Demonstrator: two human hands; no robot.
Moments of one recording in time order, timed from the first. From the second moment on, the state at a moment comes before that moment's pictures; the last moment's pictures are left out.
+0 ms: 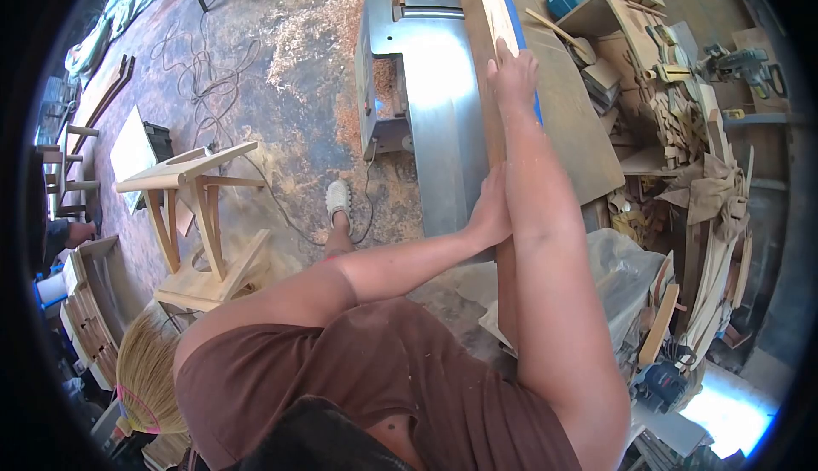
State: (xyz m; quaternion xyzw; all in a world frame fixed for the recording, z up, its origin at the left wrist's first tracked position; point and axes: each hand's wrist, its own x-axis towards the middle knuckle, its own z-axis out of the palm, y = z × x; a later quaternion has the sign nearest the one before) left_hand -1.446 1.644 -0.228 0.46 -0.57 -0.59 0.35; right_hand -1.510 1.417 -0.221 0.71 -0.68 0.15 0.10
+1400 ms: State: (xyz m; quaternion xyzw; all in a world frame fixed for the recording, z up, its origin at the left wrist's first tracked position) left_hand -1.415 1.429 -0.246 0.42 -0.59 -0.44 0.54; right_hand -1.468 1.191 -0.222 0.70 -0.69 0.11 0.11
